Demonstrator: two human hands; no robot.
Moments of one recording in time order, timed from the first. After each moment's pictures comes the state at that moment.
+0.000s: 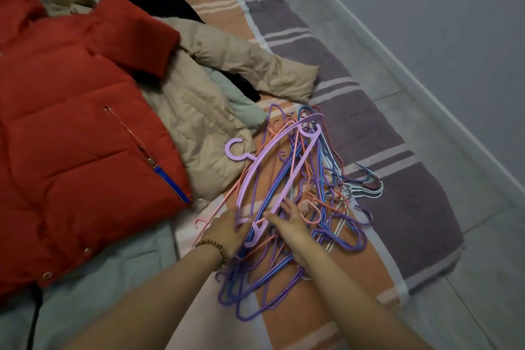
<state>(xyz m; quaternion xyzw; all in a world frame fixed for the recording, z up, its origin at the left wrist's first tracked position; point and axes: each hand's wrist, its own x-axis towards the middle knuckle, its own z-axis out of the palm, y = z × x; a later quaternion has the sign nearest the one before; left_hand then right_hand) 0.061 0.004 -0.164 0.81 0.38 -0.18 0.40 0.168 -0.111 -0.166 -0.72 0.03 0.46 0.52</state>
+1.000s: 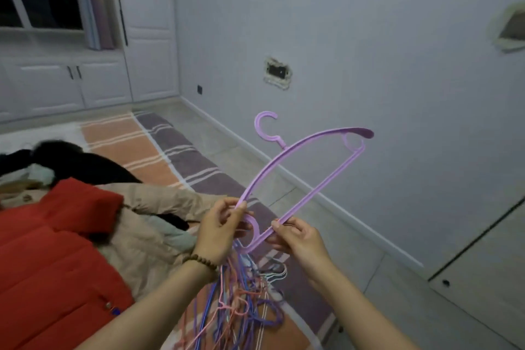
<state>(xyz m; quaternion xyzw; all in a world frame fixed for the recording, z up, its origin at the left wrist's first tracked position) 0.120 -0.057 0.198 0.63 0.13 0.17 0.74 0.167 -0.210 0.199 -0.69 -0.06 0.19 0.69</state>
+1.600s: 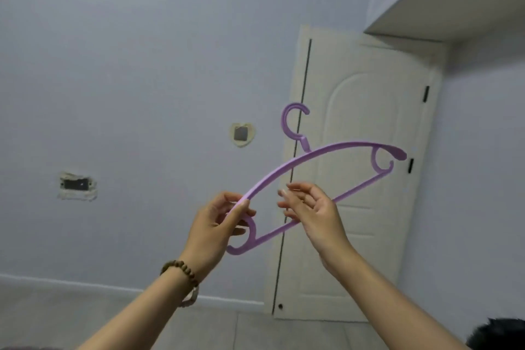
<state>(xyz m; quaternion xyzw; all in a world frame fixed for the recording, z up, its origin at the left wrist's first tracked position) 0.015 -0.301 0.506 0.63 -0.30 0.07 0.71 -0.048 -0.458 0.533 -0.72 -0.02 -0.33 0.61</state>
